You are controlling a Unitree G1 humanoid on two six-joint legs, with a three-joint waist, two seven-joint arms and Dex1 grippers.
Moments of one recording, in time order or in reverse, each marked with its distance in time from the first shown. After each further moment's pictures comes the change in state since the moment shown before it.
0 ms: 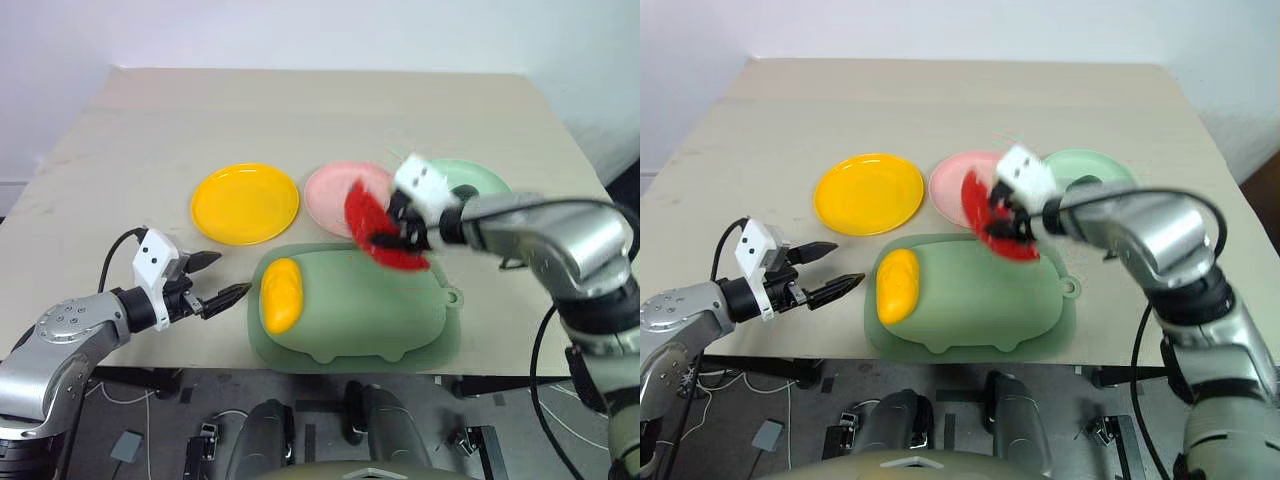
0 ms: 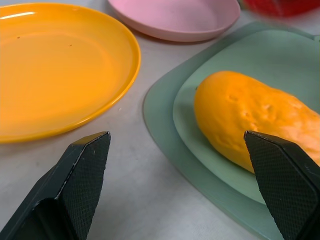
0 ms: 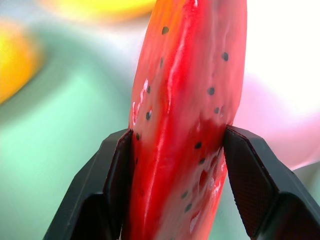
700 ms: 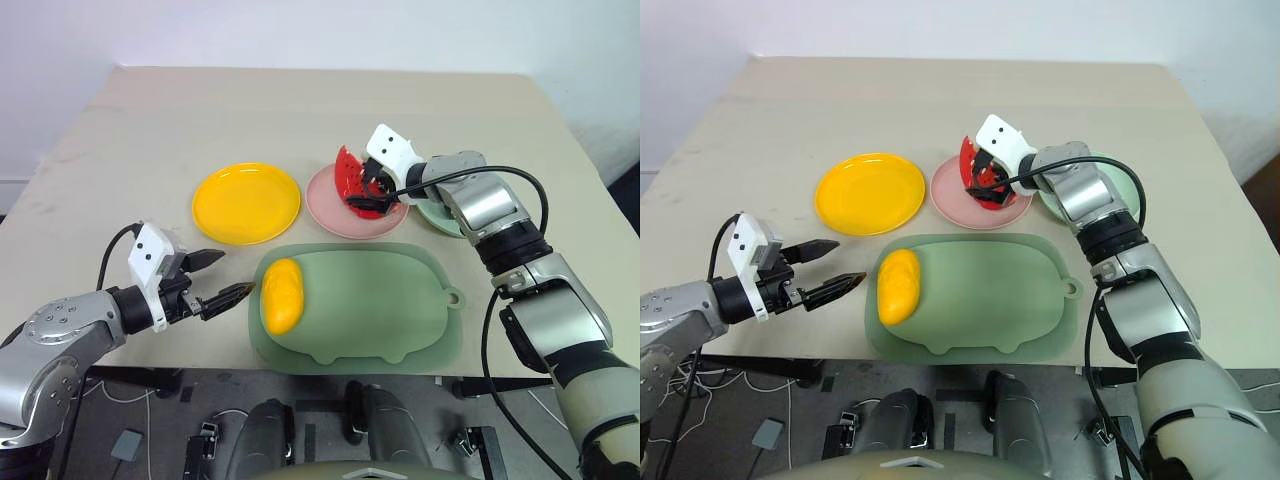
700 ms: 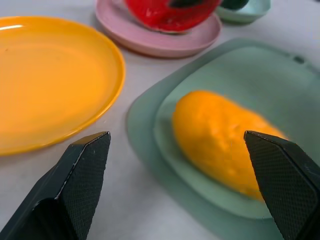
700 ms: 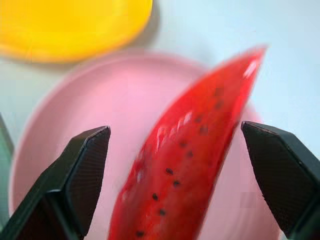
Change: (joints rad) left arm -0.015 0.013 0.070 -0.127 -0.157 0.164 0.072; right arm -0.116 0.264 0.028 0.655 -0.402 -0.685 0.248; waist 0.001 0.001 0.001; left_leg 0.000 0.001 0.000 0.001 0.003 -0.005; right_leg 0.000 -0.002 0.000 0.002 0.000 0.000
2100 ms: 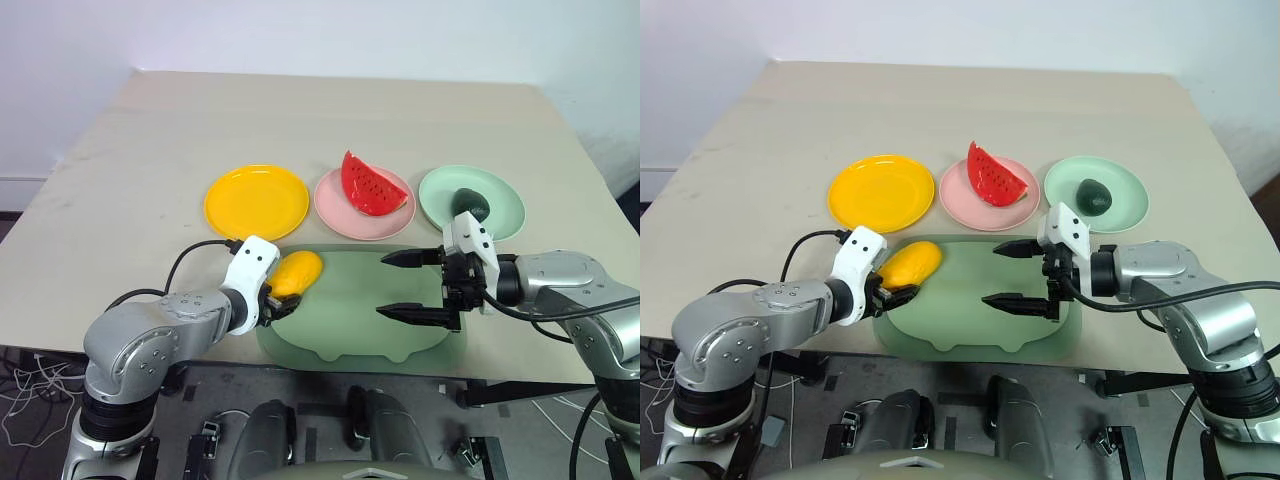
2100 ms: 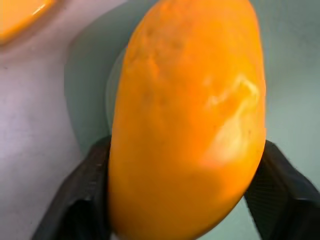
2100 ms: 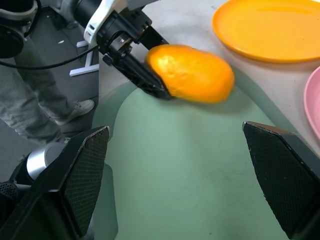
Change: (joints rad) left arm -0.339 -0.314 -0.325 -0.080 -0.010 0.681 0.644; right arm 0.764 -0.331 -0.363 -0.990 0.573 0.363 0.261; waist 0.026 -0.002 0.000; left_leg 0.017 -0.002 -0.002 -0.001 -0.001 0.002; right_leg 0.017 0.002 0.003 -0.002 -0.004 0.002
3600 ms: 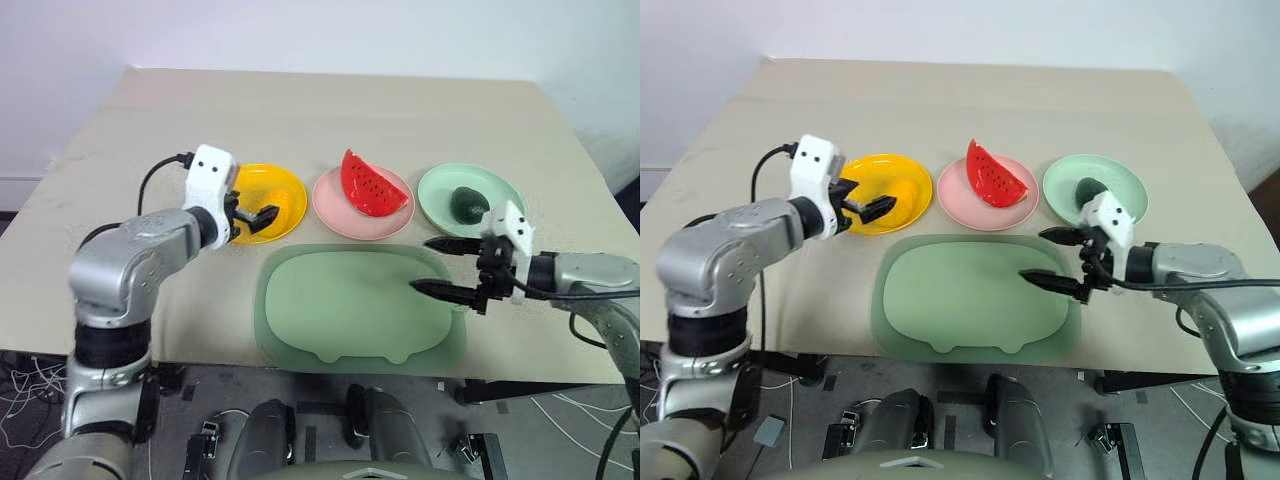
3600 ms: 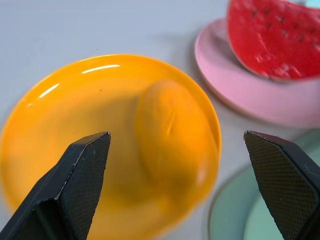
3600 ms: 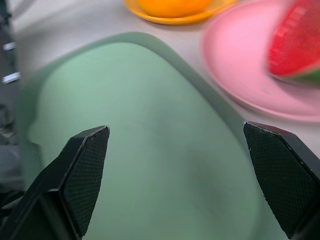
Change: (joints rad) left arm -0.148 0.146 0.147 0.198 0.273 -0.312 -0.344; right arm 0.064 -0.091 -0.131 0.181 -0.038 -0.043 -0.056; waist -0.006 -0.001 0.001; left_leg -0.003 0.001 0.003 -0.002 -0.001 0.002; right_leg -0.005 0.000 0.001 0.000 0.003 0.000
